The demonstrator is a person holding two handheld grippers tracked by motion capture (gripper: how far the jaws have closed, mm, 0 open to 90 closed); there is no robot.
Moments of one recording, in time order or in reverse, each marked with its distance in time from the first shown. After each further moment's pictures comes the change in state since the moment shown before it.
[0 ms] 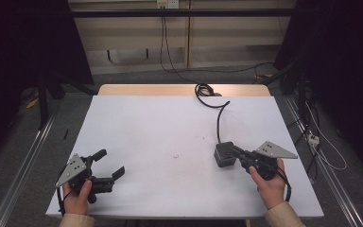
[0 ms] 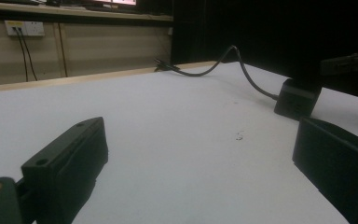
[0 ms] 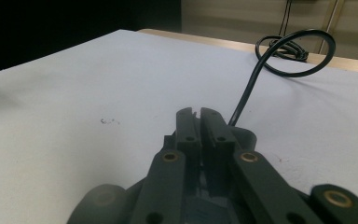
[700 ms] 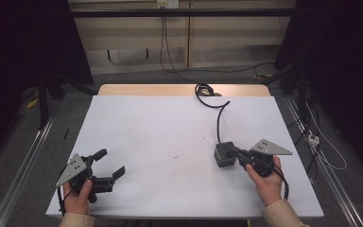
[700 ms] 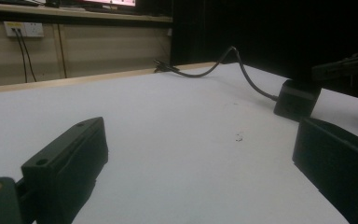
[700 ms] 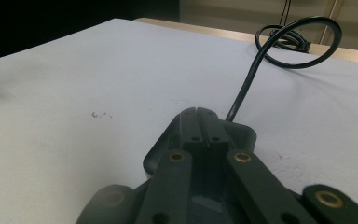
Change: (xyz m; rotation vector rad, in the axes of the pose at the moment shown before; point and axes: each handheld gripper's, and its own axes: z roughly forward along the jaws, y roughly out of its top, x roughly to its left) left arm 0.000 0.000 0.001 -0.004 -0.002 -0.002; right arm -0.002 -0.001 0.012 0.042 -0.001 -0.008
